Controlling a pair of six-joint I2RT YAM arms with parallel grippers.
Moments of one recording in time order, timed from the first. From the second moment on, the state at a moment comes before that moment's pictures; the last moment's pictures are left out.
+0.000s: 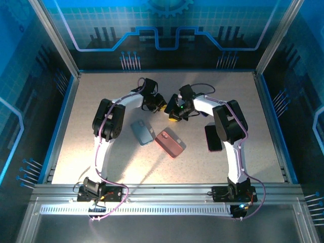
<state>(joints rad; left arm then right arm) -0.34 2.33 1.71 -0.36 0.42 -1.09 0.40 2.21 1.54 -0.52 -0.54 0.63</state>
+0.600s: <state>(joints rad) -0.35 2.32 1.67 -0.30 0.42 -1.11 0.35 2.20 1.51 -0.44 -0.53 0.60</state>
